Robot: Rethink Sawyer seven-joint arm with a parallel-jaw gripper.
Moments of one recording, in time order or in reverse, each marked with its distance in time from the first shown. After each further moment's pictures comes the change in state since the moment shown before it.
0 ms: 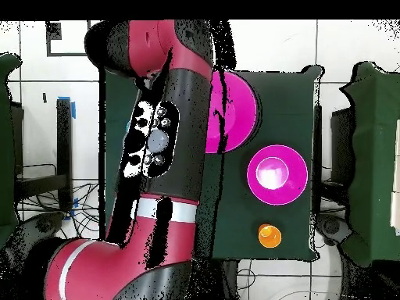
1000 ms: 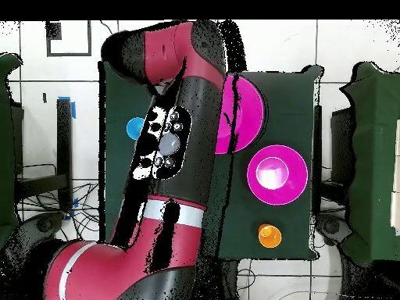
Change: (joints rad) arm -0.008 -0.019 0.002 0.089 -0.001 -0.128 0.000
